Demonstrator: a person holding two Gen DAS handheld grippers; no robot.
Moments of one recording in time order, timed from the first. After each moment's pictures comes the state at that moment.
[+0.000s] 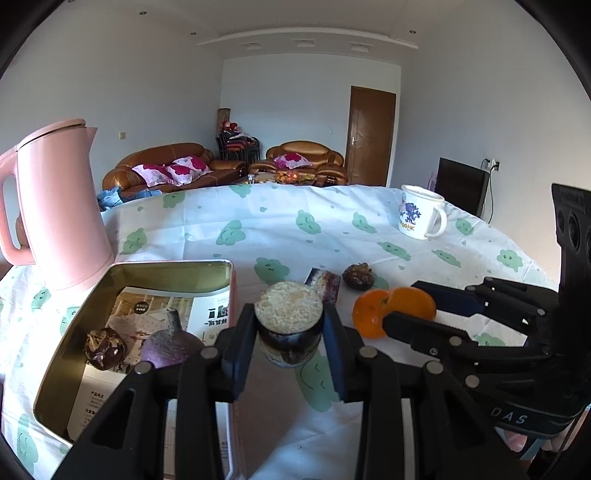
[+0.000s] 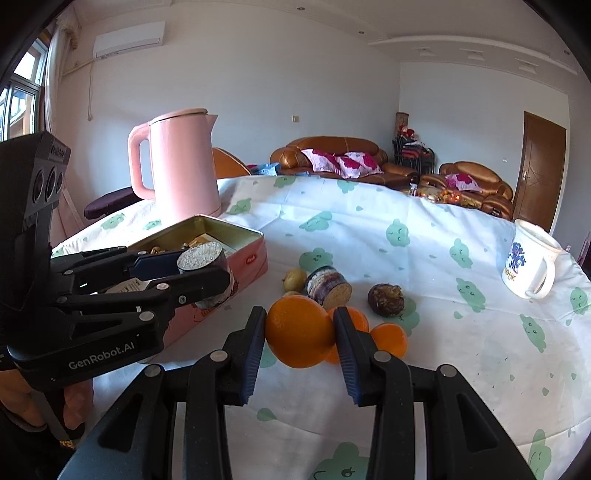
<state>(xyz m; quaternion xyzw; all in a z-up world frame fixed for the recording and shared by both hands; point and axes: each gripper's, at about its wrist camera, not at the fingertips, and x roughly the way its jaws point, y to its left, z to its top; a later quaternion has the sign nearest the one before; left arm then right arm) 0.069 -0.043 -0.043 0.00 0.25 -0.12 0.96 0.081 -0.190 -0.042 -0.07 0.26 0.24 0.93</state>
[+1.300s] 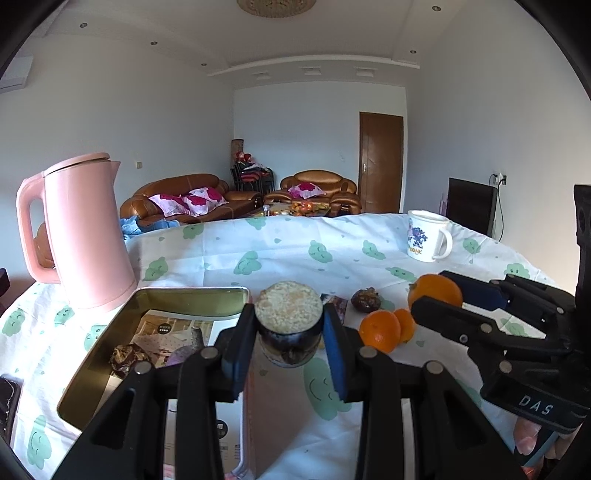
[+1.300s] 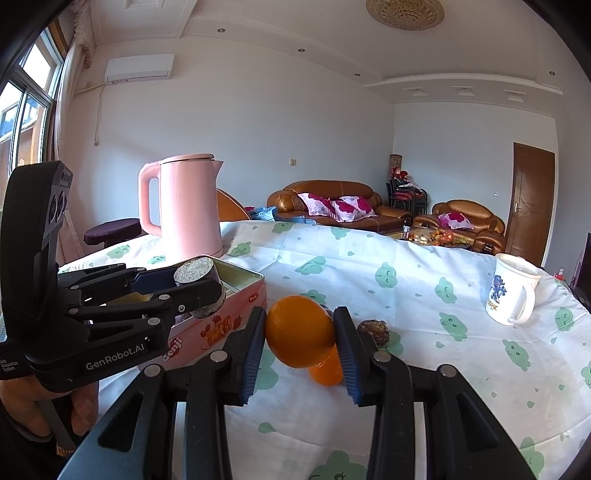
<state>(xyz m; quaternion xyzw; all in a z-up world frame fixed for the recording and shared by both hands) 0.047 -0.043 -0.034 0.01 0.19 -0.09 0.98 0.052 -0.205 -0.029 -0.06 0.17 0.24 0.95</state>
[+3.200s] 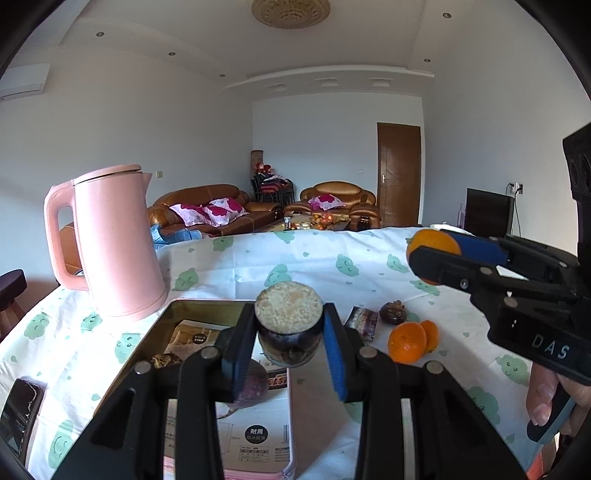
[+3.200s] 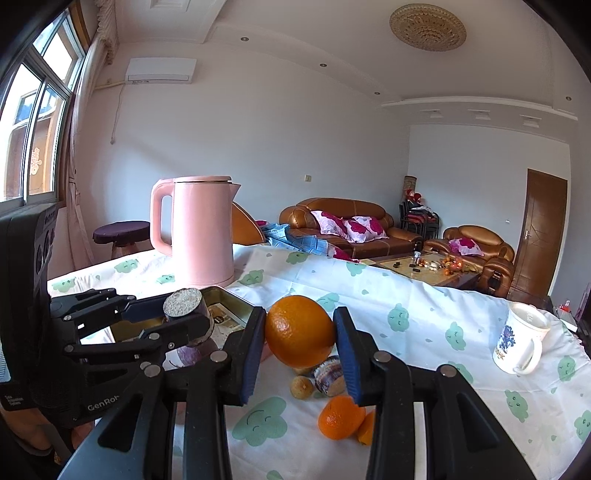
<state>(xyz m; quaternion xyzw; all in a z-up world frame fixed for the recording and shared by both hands) 0.039 -0.020 -0.023 0.01 0.17 -0.05 0.98 0.068 -0.180 0.004 -0.09 0.13 0.27 0.95</state>
